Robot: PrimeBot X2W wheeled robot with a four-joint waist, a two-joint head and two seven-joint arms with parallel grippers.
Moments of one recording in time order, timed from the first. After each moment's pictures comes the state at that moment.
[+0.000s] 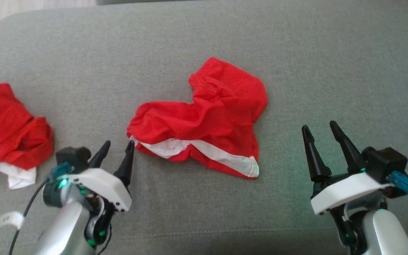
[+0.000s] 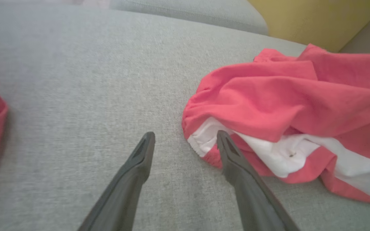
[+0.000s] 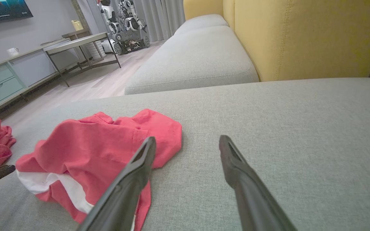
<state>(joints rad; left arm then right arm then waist) -0.27 0.25 -0.44 0.45 -0.57 0.02 -0.11 -0.03 -0.05 0.10 -0.01 0.20 0.13 0.07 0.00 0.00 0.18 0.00</state>
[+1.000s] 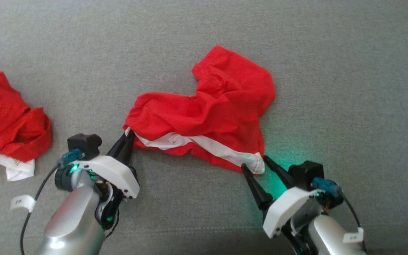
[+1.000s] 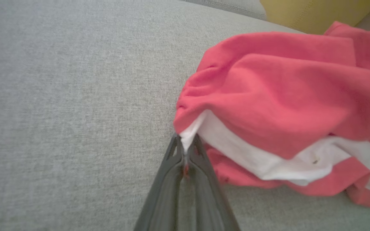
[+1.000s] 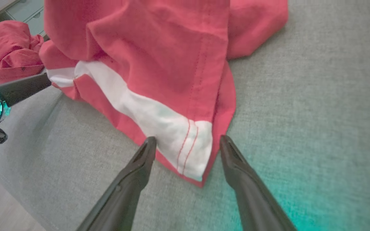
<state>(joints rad) -0.43 0.19 -0.50 0.70 -0.57 -0.08 -0.21 -0.14 -0.05 0.40 0.34 0.27 0.13 0.06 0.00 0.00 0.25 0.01</state>
